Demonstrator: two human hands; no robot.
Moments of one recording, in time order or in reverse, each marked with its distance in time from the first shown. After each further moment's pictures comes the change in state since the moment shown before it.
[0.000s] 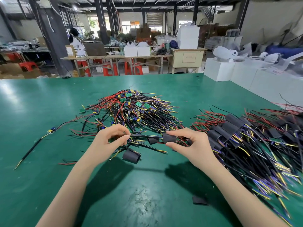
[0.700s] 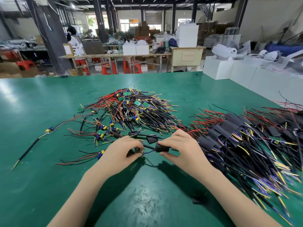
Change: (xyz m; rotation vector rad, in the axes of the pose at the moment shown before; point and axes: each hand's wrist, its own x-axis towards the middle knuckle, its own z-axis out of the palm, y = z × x) left_hand -0.006 0.007 0.037 0.527 -0.193 0.141; right_hand -0.006 0.005 0.015 -0.435 -0.130 -0.344
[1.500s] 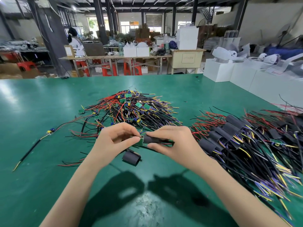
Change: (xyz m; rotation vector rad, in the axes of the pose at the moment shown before) left_hand 0.003 0.017 -0.036 -0.811 0.253 -0.095; right_hand 0.041 -0.030 -0.016 0.256 0.022 -0.002
